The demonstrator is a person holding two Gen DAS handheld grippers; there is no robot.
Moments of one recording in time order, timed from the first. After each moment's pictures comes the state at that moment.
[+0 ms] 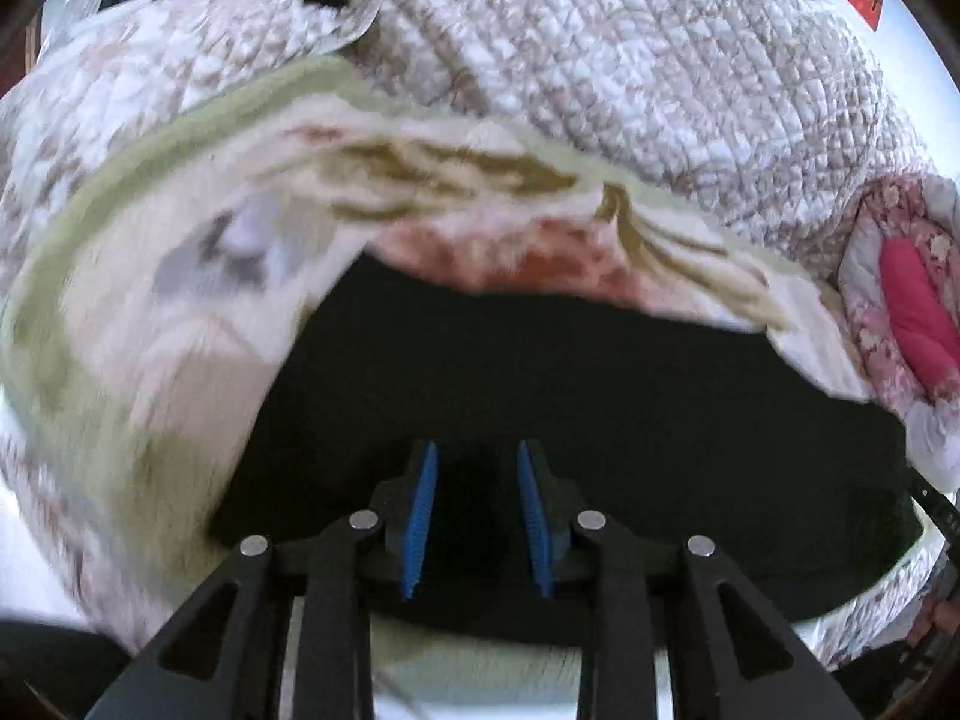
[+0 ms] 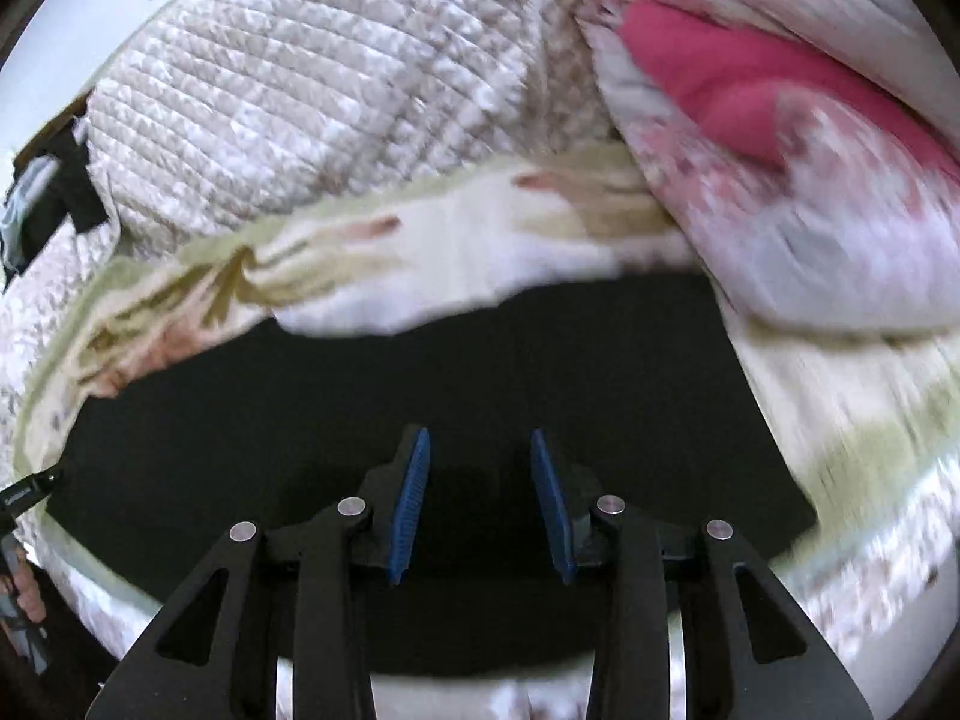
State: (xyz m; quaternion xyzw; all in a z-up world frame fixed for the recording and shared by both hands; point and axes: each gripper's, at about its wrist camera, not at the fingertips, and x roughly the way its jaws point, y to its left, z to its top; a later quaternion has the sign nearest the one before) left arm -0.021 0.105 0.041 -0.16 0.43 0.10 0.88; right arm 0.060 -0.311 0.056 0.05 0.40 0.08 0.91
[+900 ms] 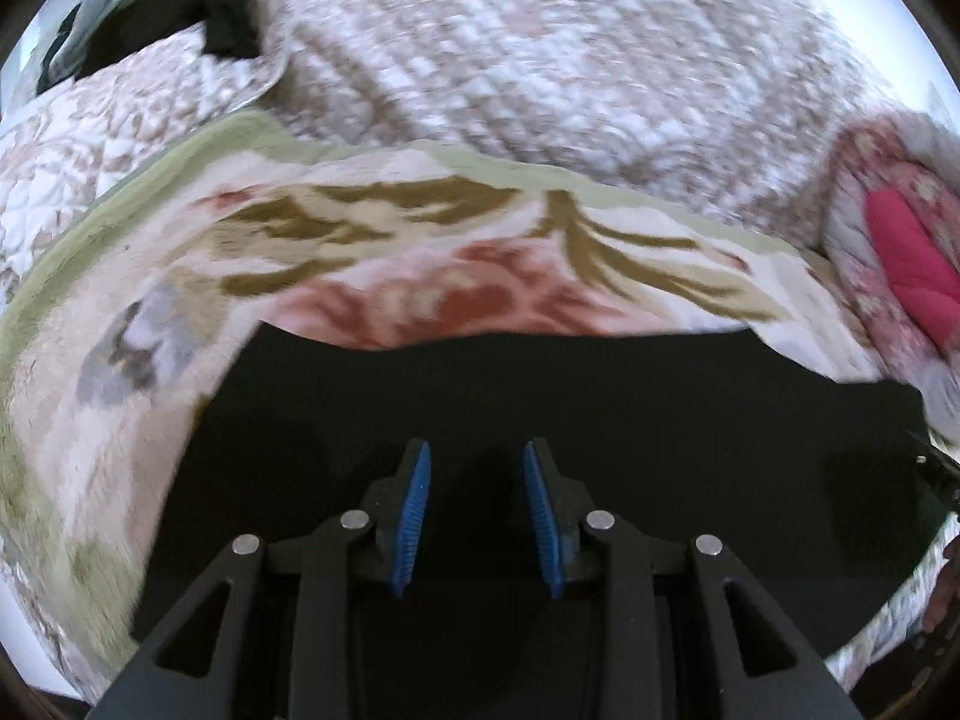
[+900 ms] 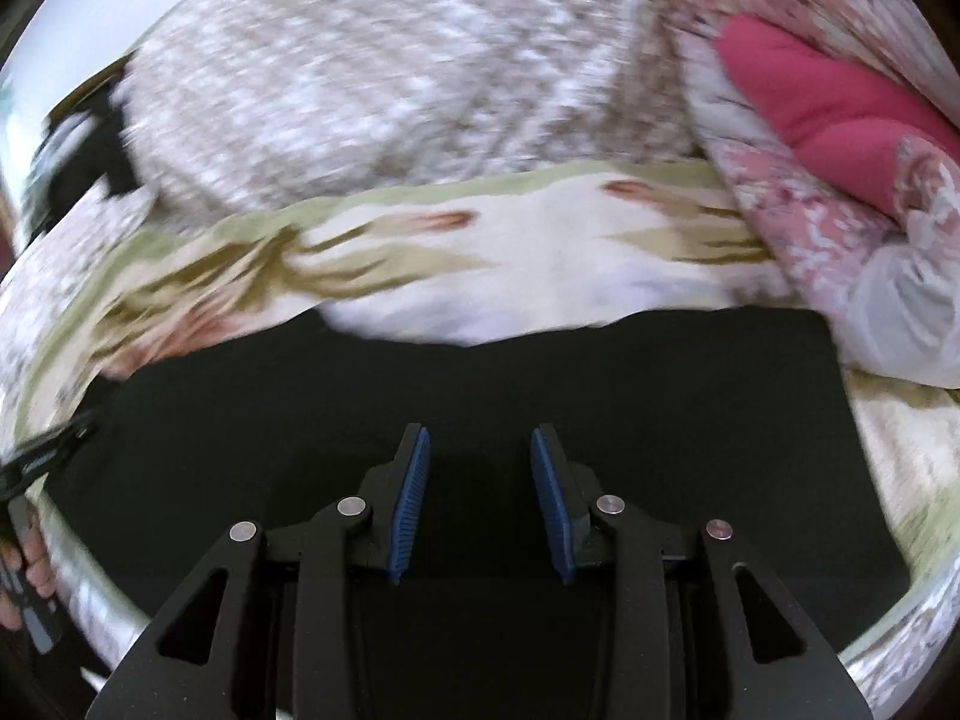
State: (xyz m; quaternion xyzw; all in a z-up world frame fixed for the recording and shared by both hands) left arm 0.010 0.066 0.033 -0.09 0.41 0.08 0.90; right arm 0.060 -0.259 0.041 0.02 0.39 0.15 0.91
